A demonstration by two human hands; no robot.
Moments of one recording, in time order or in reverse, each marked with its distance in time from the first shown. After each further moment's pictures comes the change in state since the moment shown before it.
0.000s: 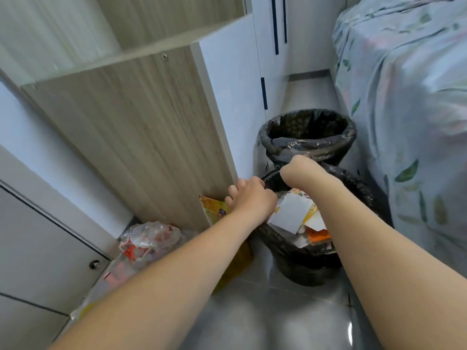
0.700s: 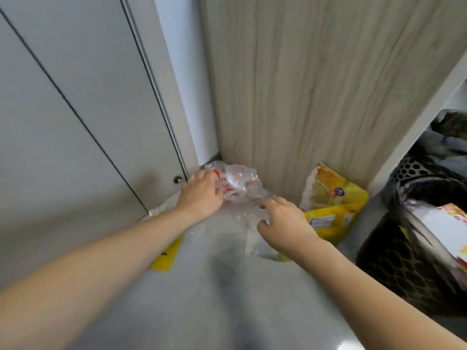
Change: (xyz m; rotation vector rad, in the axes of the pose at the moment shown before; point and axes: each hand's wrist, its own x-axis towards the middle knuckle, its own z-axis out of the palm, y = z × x) left_hand -0.019 -0.381 -0.063 0.144 0.320 -0.168; right_hand -0.132 -0.107 0.252 -0.504 -0.345 -0.681
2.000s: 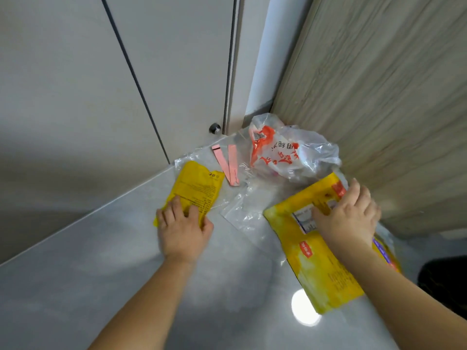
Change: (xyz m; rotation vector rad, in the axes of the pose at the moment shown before) left_hand -0.080 -0.182 0.193 0.204 0.079 -0.345; right_hand 0.099 0.015 0.124 -0.201 0.214 0.435
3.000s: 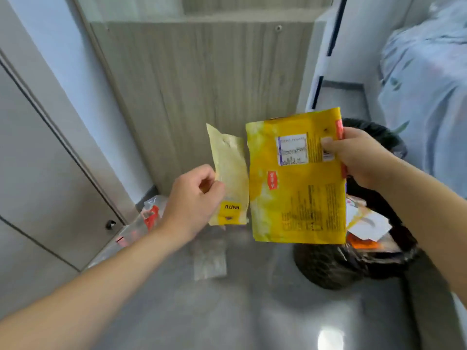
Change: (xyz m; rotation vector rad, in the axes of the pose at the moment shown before) left_hand -0.048 0.285 -0.337 -1.080 -0.047 0.715; right_hand -0.007 0.262 -0.306 1.158 0.027 0.144
